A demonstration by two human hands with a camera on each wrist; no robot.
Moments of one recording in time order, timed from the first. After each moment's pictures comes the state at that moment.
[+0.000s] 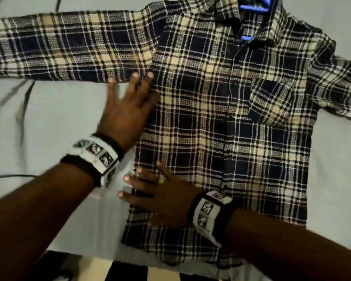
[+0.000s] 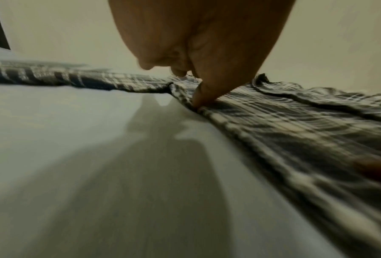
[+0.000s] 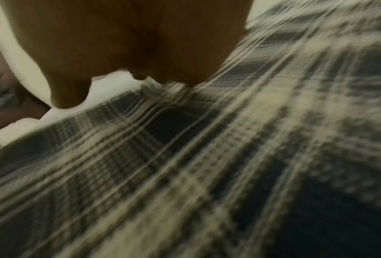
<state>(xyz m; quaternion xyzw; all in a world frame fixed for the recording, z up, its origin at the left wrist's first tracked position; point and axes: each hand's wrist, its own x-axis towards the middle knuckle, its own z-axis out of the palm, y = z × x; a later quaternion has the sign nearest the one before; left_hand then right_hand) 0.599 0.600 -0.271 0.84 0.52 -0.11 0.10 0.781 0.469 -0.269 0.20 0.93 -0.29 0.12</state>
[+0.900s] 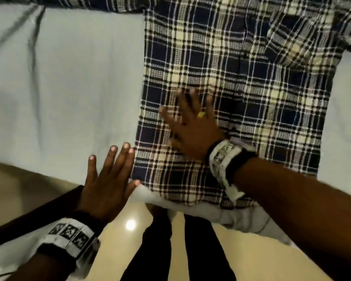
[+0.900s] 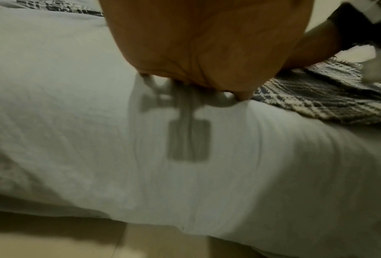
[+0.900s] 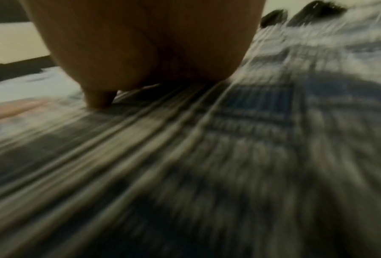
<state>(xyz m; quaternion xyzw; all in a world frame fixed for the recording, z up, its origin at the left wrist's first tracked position) 0.560 0.283 -0.272 0.77 0.59 -0.19 0.19 0.813 0.439 -0.290 0.43 0.87 -0.19 0.16</state>
